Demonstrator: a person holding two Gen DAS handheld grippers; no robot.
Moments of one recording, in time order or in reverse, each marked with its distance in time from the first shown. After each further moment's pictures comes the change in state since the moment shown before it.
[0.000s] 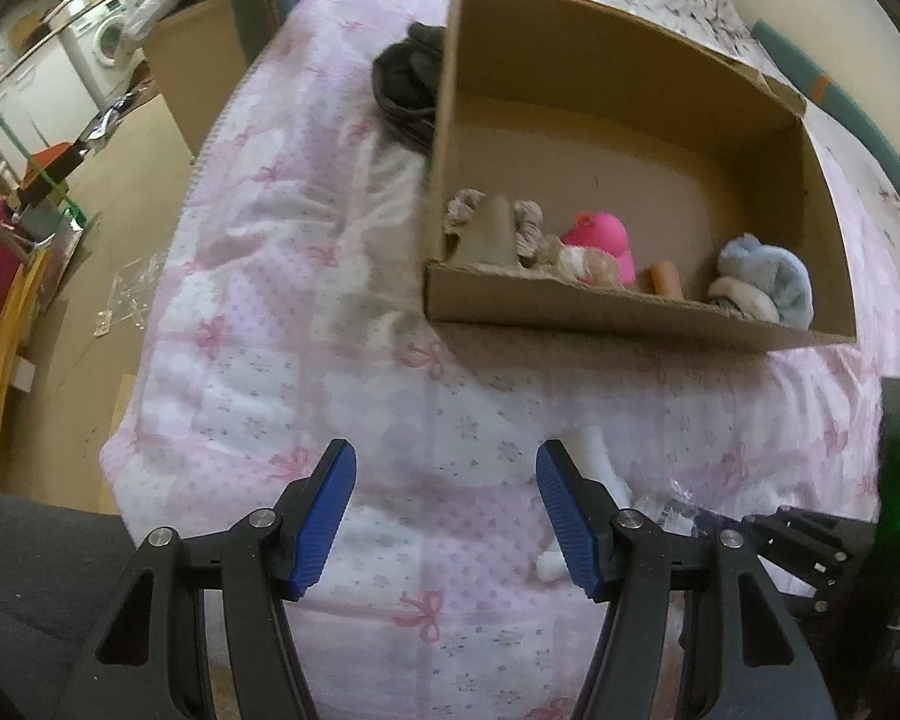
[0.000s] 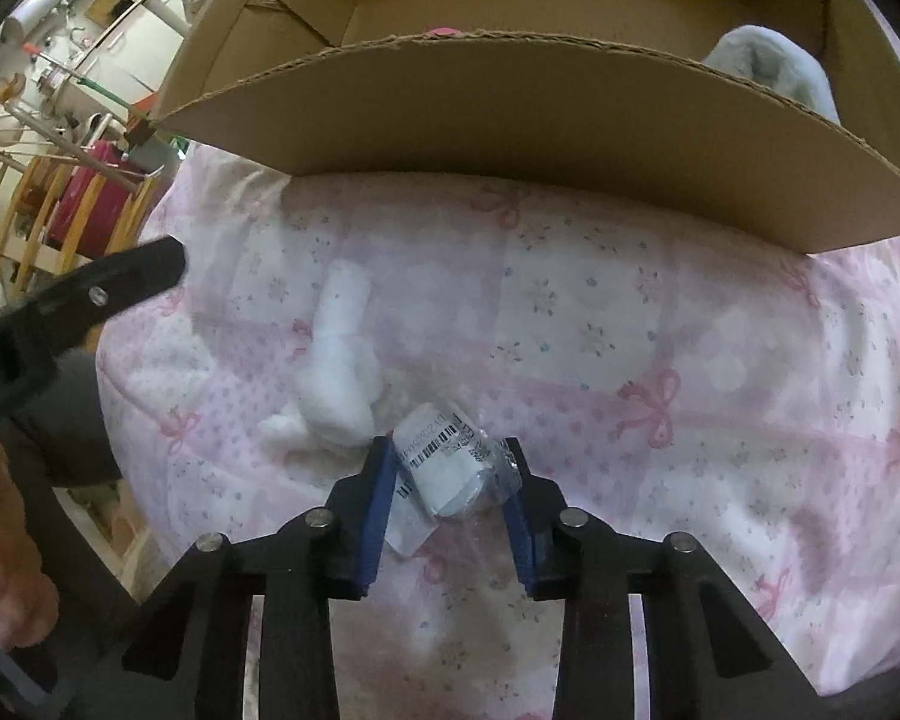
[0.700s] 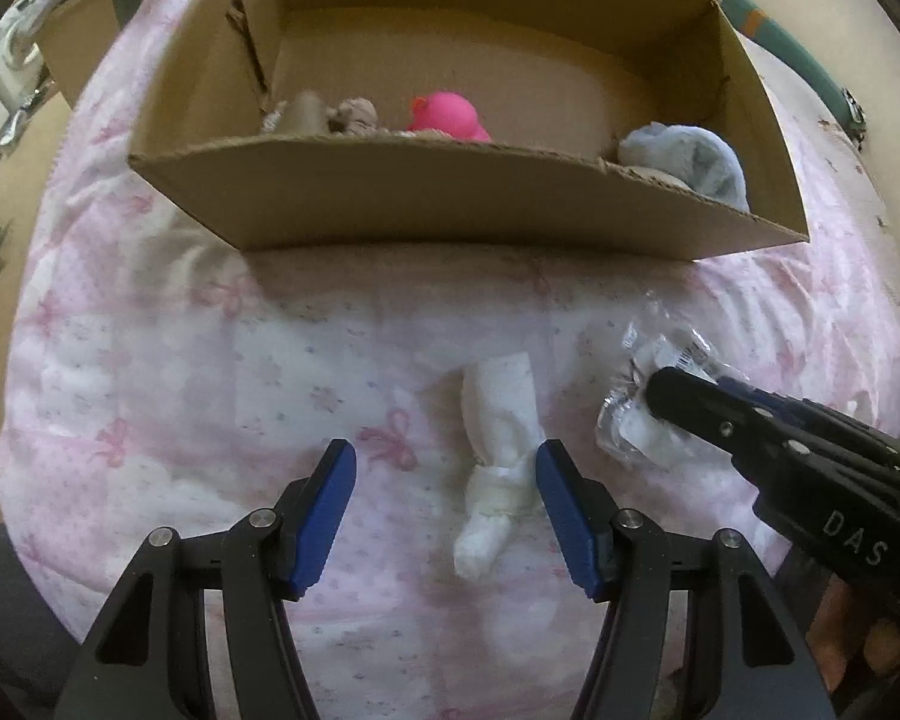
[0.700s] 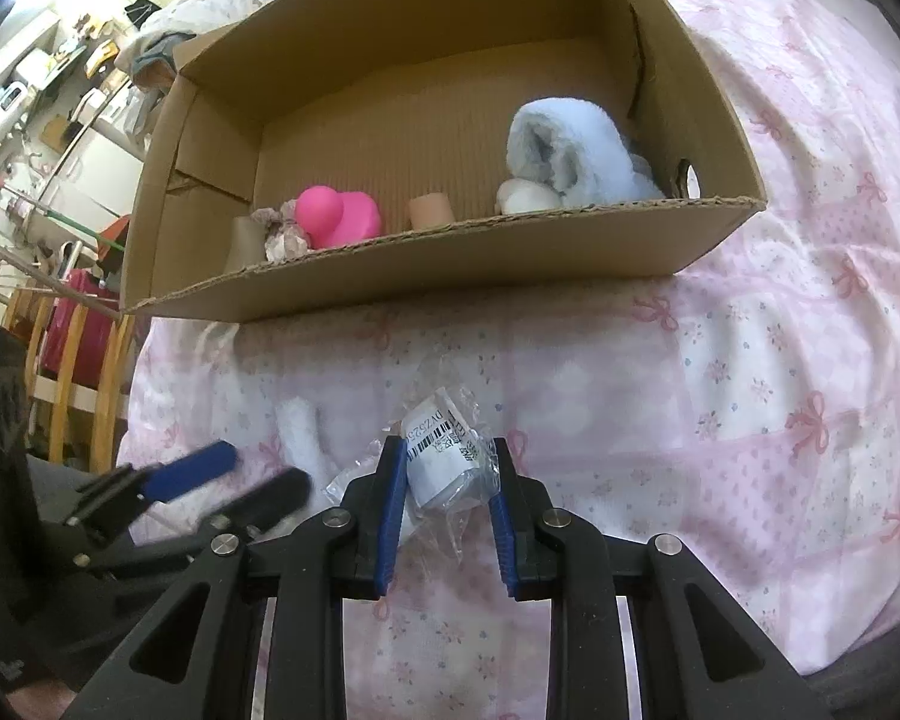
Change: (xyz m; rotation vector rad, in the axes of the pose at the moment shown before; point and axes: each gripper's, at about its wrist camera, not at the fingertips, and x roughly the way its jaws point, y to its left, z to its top) left arm 0.044 -0.054 -0.014 0.103 0.137 -0.181; right arm -0.053 -0.052 -0.002 0.238 -0.174 -0.004
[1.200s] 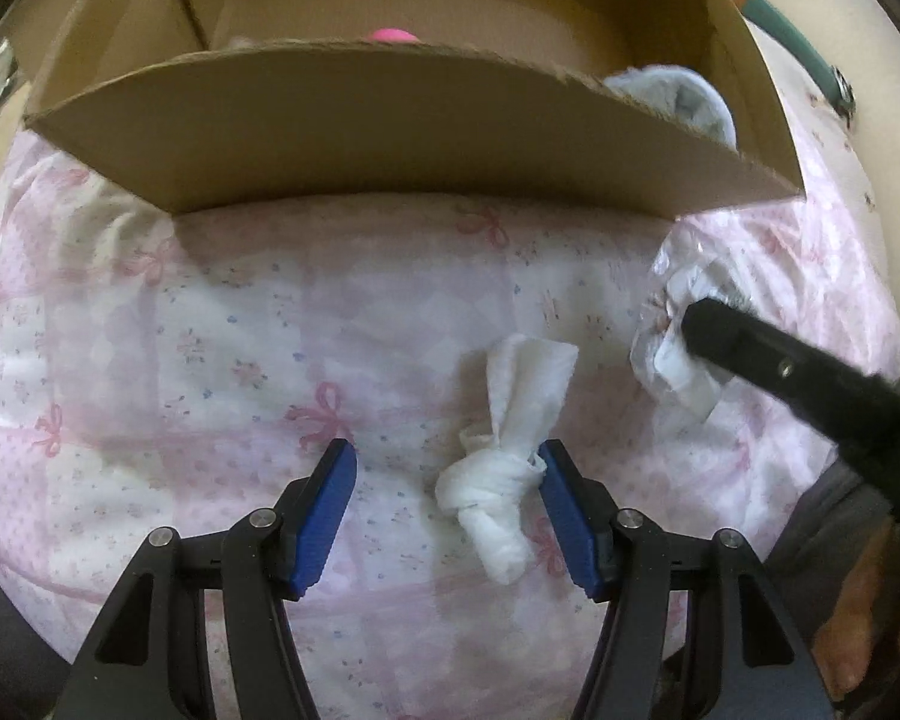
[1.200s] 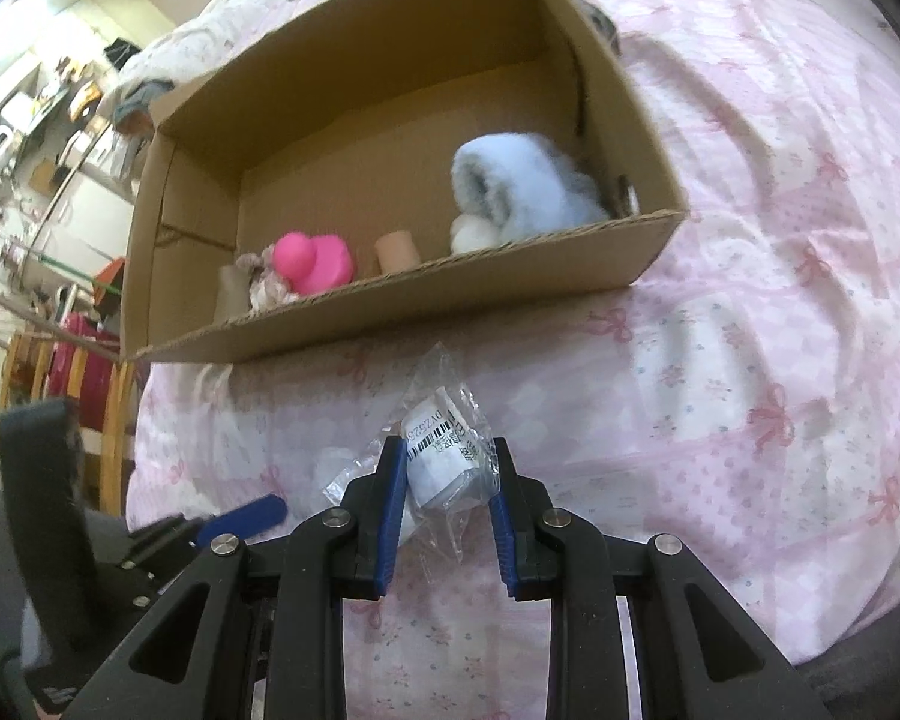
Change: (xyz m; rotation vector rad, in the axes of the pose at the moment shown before) left arm 0.027 -0.026 -0.004 0.046 0.077 -0.030; right arm -0.011 -0.015 0.000 0.090 -0.063 0.011
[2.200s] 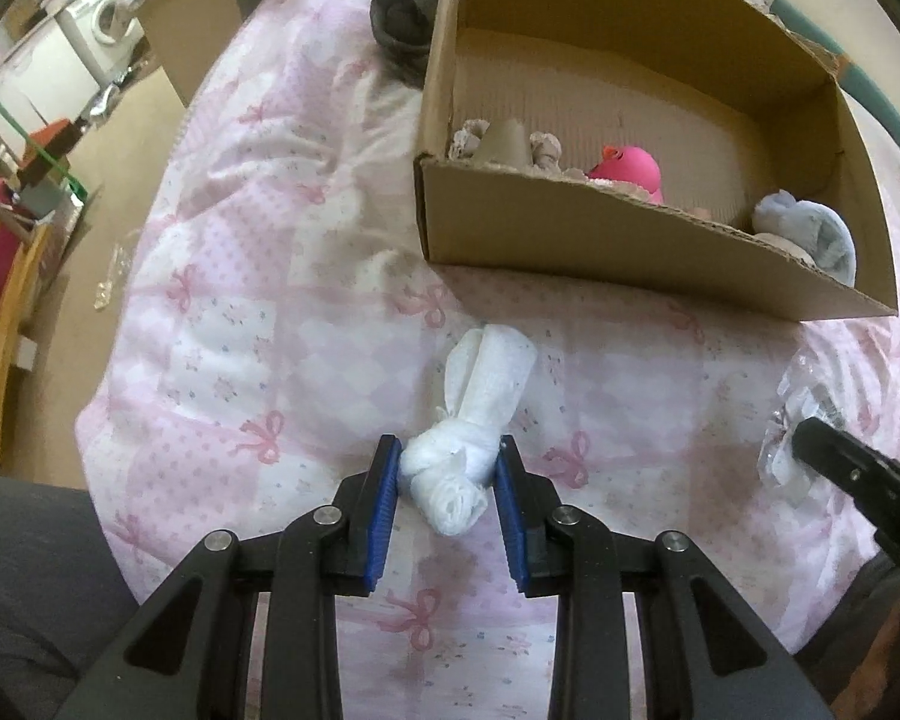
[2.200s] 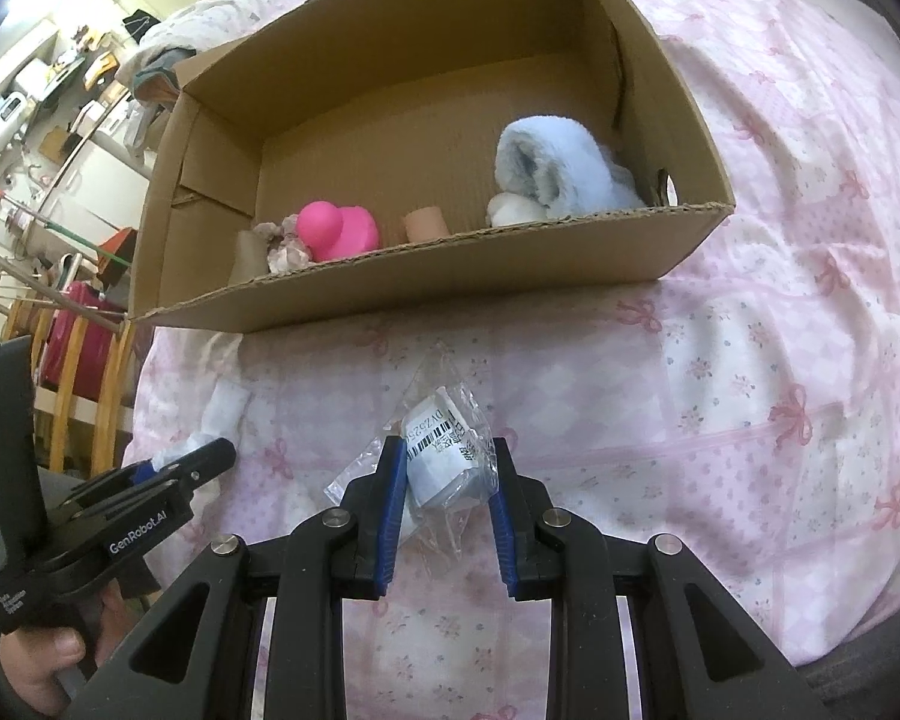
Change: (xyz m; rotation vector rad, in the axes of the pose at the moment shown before) left arm -0.044 0.068 -0.008 -0.174 -0.141 0.240; right arm 0.008 0.020 -0.004 -0.080 0.027 -0.006
